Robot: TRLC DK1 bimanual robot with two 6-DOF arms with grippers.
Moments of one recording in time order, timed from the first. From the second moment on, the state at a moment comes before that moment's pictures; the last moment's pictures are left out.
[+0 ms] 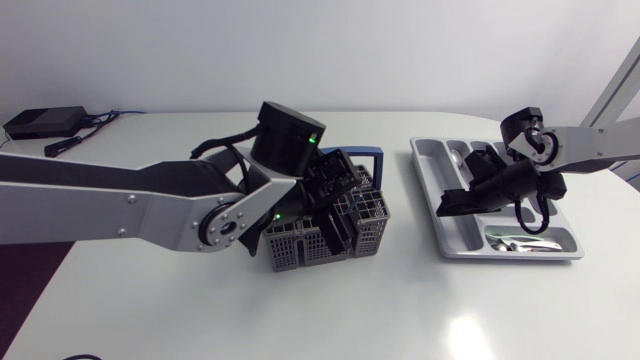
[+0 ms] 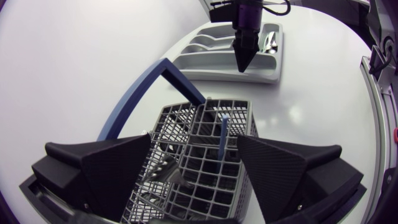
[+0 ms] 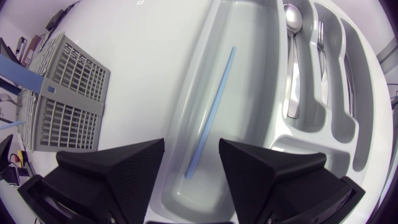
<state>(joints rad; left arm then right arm) -0.82 1.68 1.02 0.09 -0.10 0.55 -0.09 1.82 1.06 -0.45 -0.31 -0.24</state>
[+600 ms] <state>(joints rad) -0.83 1.68 1.00 0.13 -0.10 0.56 -0.07 1.73 0.97 -0.43 -0.33 -0.27</state>
